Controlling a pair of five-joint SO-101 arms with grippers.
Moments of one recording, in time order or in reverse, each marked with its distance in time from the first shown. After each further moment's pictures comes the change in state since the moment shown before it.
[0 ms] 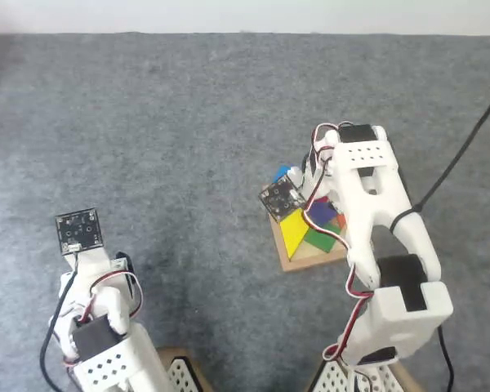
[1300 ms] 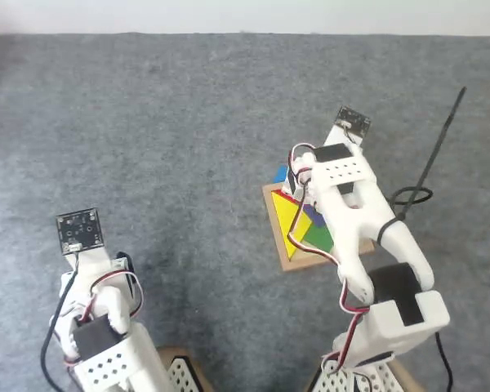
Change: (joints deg) left arm 0.0 0.0 0.0 0.0 0.0; right arm -6.6 -3.4 10.1 -10.1 -155.1
